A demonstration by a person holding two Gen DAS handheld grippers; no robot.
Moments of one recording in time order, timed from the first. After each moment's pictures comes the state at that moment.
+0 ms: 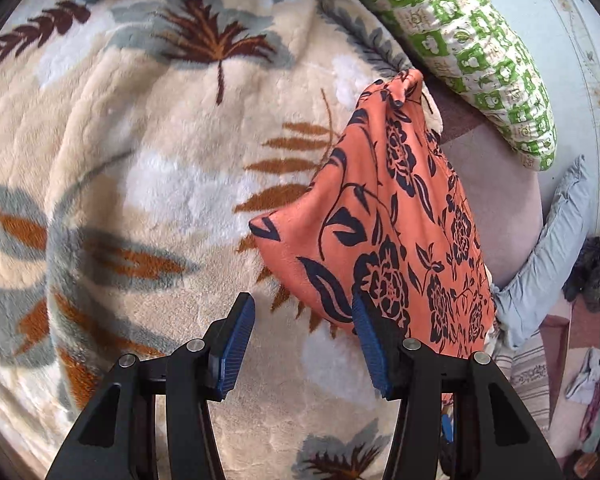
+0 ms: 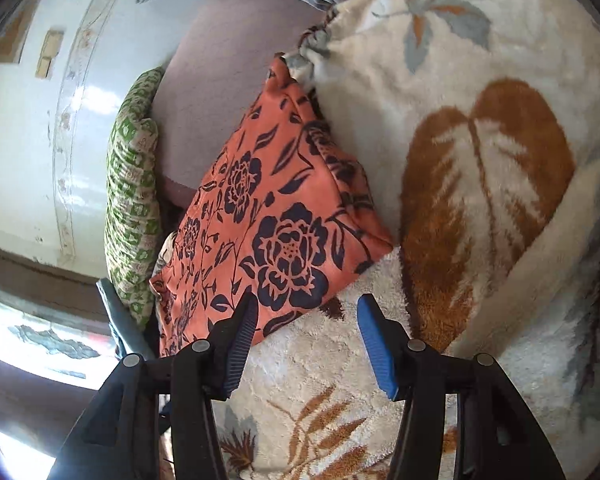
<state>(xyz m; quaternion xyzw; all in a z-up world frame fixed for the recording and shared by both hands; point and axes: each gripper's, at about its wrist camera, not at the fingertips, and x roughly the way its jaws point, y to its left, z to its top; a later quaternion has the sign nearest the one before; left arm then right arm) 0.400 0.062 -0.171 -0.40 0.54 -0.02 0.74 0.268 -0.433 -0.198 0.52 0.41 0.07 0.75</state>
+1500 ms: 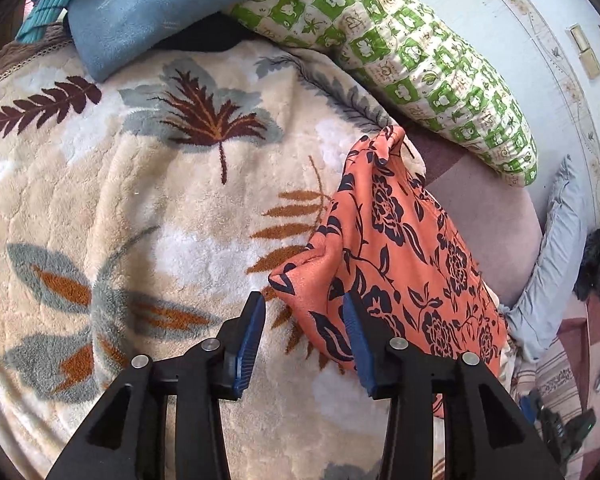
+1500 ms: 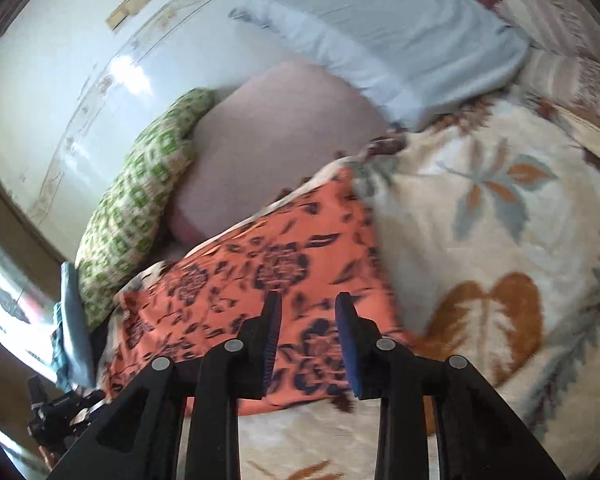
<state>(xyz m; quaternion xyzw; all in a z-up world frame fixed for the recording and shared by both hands) 0.388 0.060 -0.160 -0.34 0.46 0.00 0.82 0.311 -0.372 -0.084 0.29 0.35 0.08 0.89</state>
